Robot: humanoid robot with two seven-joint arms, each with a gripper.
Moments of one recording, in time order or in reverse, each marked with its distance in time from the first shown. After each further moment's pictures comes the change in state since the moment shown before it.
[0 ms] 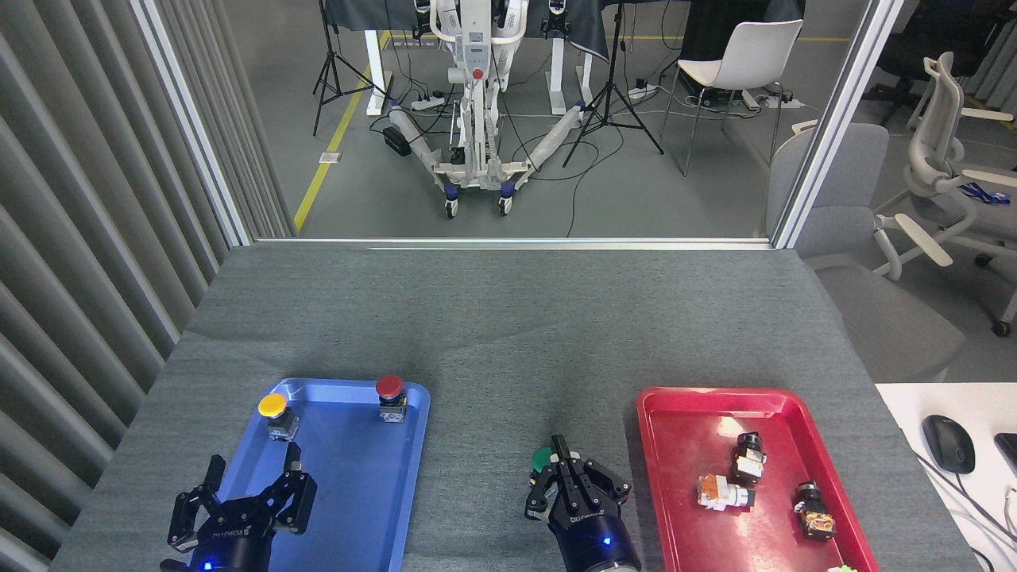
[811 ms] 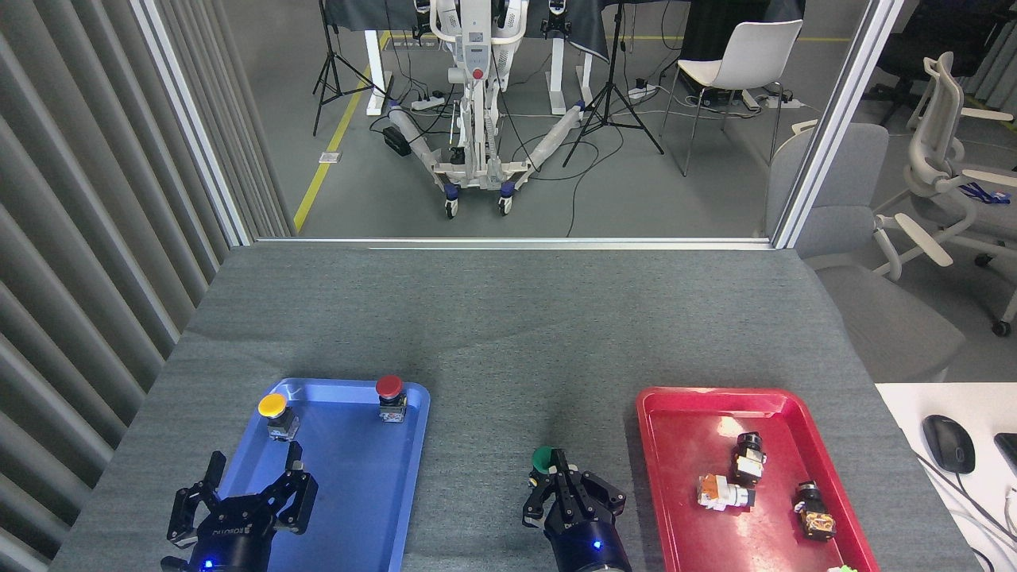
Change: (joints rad) left arm -0.006 0.006 0.002 0.003 -0.034 -0.011 0.004; right arm -0.036 0.009 0.016 0.102 0.007 0.083 0.003
